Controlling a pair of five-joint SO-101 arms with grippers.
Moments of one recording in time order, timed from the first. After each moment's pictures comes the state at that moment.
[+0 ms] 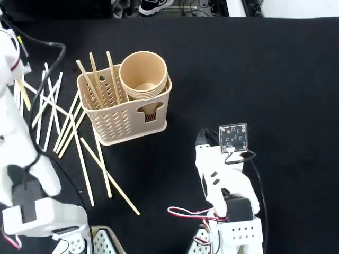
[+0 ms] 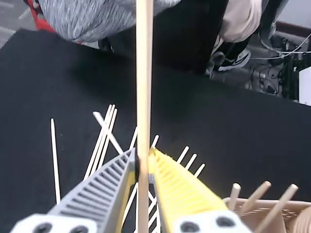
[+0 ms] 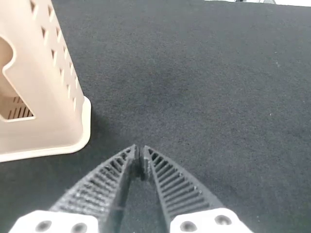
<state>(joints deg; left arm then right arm) -23.0 -2.8 -53.4 97.5 2.2 -5.5 -103.1 96.7 44.6 1.4</state>
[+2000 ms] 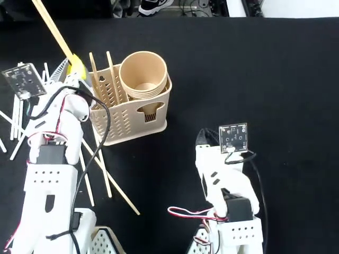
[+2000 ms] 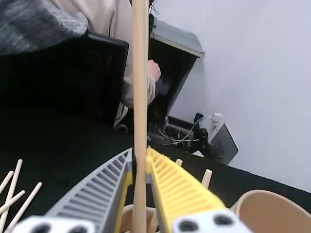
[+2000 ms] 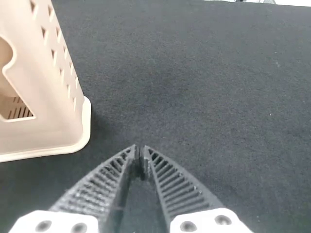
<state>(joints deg) -6.2 -50.9 54.5 9.3 19.3 -5.5 -103.1 96.7 44.7 1.4</state>
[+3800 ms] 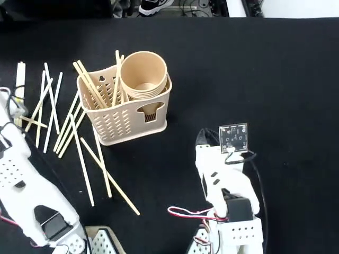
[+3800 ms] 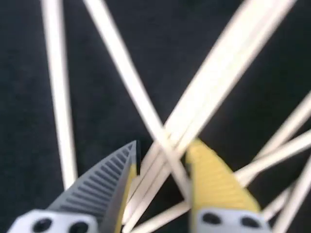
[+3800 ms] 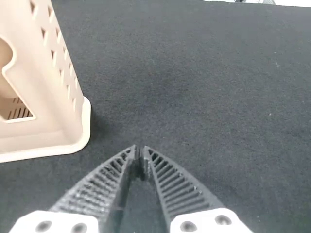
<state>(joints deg) -43.7 42.6 -24.6 63.3 2.3 -5.5 -103.1 96.7 44.7 1.4</state>
